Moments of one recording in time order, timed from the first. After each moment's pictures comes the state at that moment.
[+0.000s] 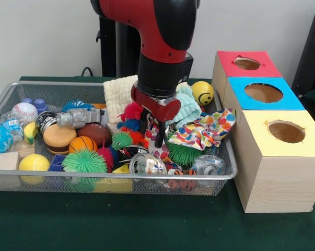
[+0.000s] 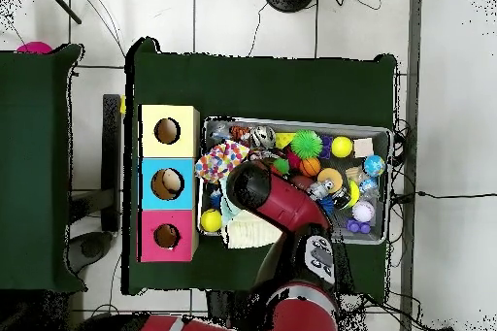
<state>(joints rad) -0.09 -0.42 -0.22 1.72 0.40 0.20 2.09</state>
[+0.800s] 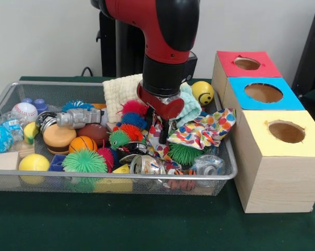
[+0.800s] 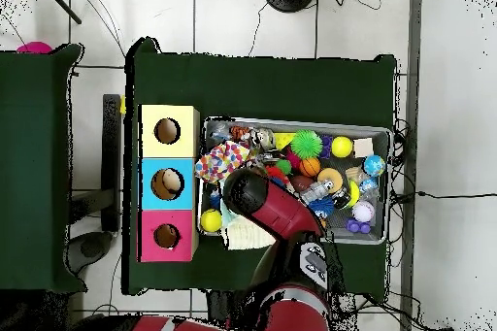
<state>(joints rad) -0.07 -0.41 -0.22 1.78 0.47 0.20 2.09</state>
